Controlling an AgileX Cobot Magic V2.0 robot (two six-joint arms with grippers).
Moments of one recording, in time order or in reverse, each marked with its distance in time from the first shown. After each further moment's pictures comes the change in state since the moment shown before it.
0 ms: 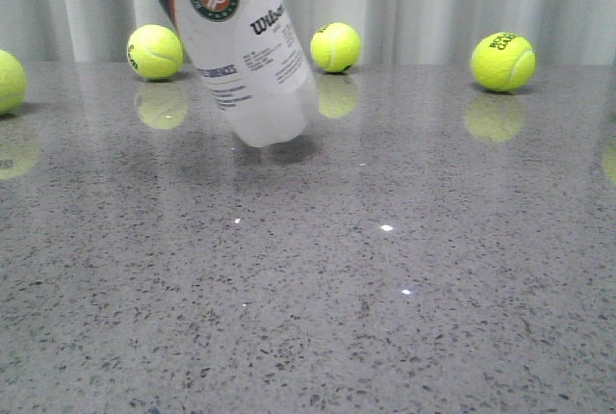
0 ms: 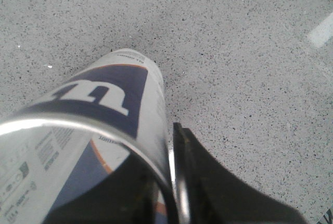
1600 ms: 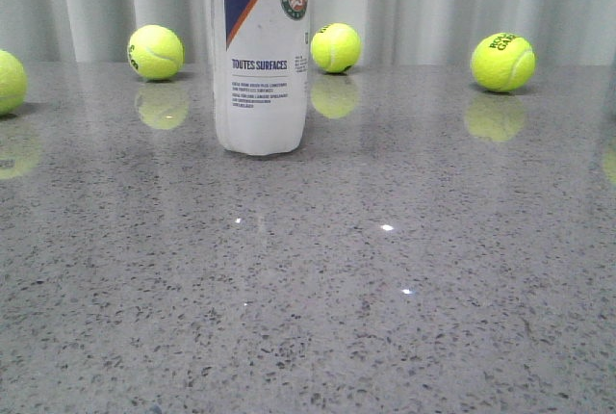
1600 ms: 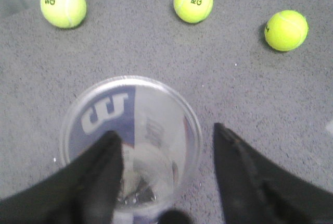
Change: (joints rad) left arm -0.014 -0.006 0.003 0.026 -0.362 0.006; right arm 0.000 0.000 0.000 0.000 0.000 0.000
